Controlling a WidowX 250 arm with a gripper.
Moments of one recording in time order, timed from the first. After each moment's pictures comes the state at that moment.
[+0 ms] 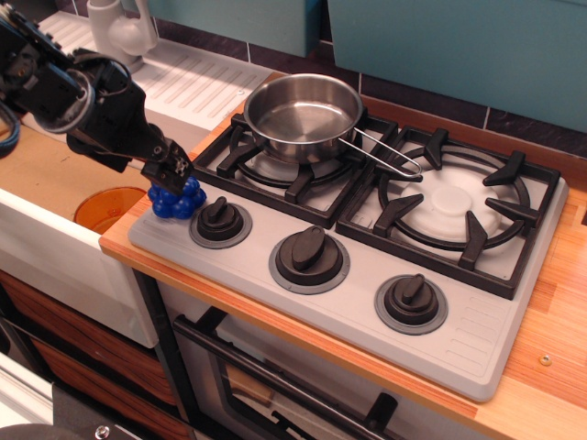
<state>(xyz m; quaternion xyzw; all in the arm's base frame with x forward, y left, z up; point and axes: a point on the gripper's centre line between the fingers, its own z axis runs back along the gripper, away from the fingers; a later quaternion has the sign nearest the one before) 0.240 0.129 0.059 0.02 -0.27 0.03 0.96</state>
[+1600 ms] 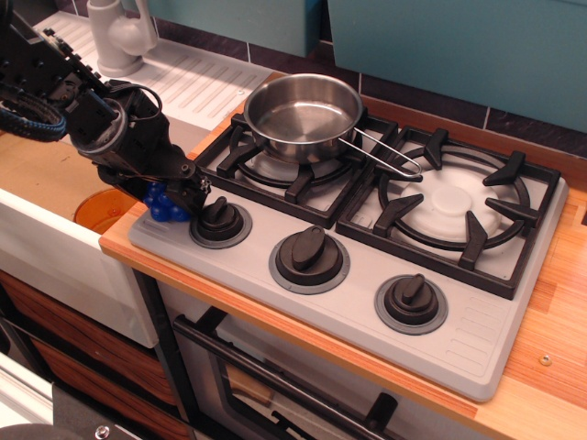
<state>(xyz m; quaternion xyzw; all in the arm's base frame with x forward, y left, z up) 0.252 0.115 0.027 -0.02 -0.23 0.06 0.97</state>
